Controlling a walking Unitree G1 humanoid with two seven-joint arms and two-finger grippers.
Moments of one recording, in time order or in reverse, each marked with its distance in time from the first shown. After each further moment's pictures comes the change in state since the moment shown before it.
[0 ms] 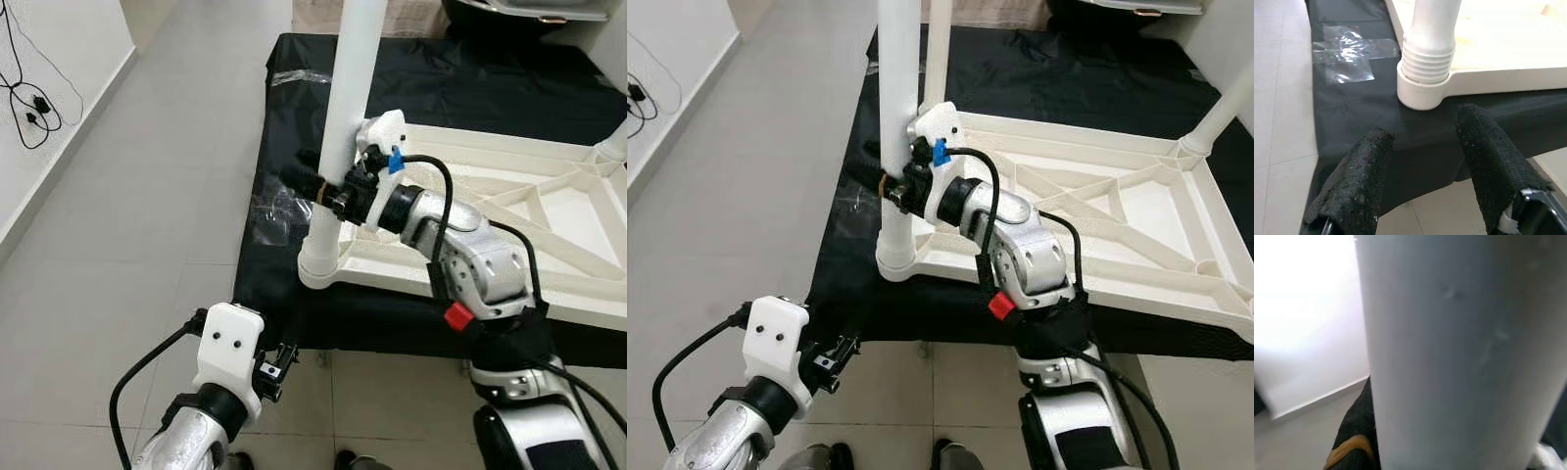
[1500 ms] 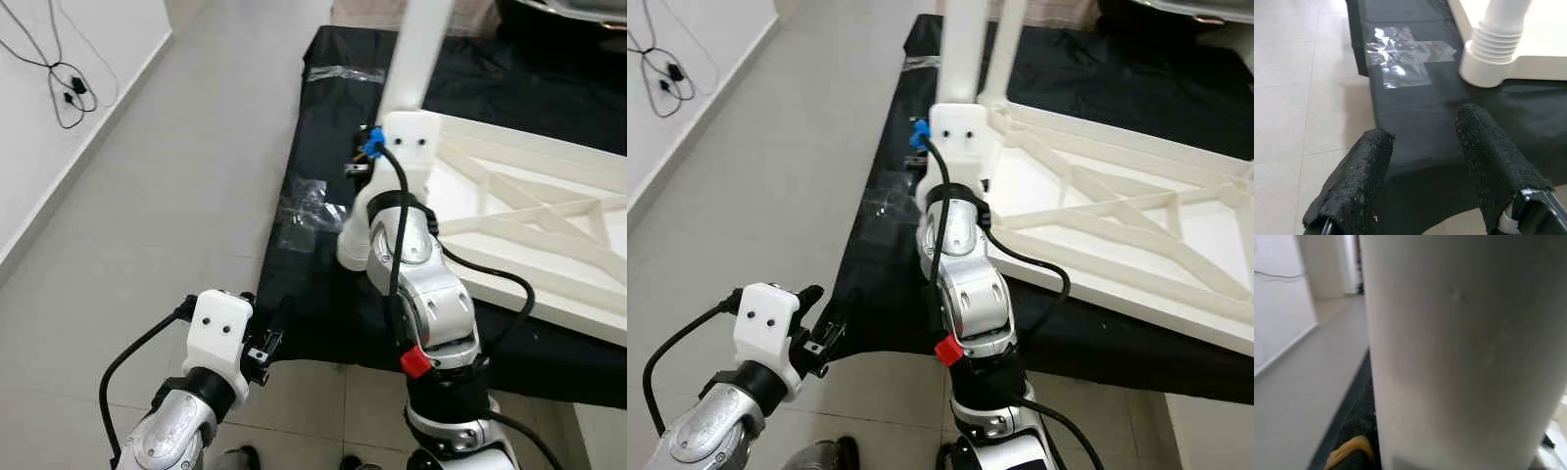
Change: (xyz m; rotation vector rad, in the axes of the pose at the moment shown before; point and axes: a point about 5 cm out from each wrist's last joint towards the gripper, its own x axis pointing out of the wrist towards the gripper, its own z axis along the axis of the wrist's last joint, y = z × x) left arm 0.007 0.017 0.003 0.048 -0.010 0.027; right arm -0.010 0.017 0.002 -0.038 -0.010 -0.979
